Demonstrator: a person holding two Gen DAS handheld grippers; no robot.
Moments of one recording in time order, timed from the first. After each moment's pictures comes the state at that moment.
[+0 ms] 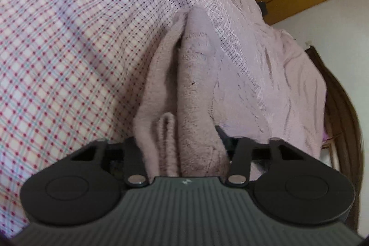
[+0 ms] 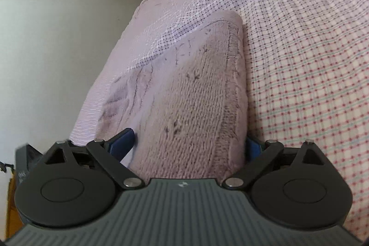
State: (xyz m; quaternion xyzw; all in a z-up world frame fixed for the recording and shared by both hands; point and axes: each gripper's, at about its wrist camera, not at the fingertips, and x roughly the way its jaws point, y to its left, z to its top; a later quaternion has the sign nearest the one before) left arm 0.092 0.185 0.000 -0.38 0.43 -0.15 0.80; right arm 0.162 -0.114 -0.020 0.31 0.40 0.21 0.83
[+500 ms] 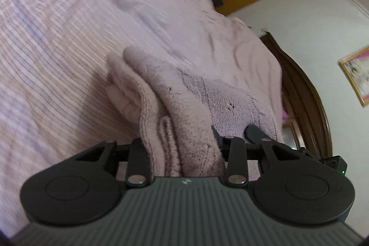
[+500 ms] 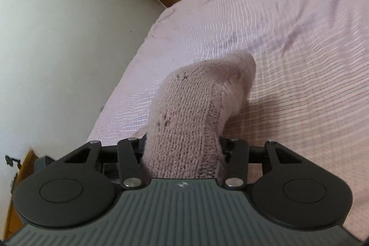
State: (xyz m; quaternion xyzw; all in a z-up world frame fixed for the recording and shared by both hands) left arm 0.003 0.126 0.069 -0.38 0.39 -0.26 0.80; right arm 0.064 -0.169 0.097 0.28 0.34 0.21 0.87
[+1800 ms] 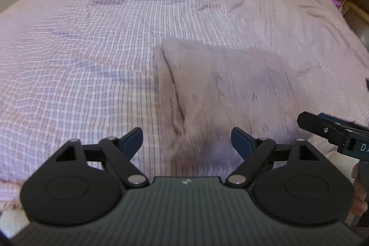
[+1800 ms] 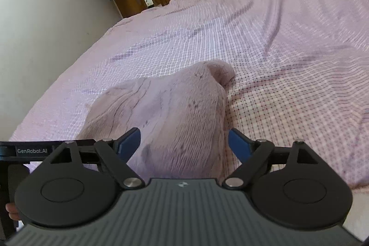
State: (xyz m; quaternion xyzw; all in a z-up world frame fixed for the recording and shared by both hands) left arm -0.215 0.020 0.083 0.00 0.41 -0.14 0.90; right arm -0.182 -0.215 0.039 0.16 0.31 0.06 0.94
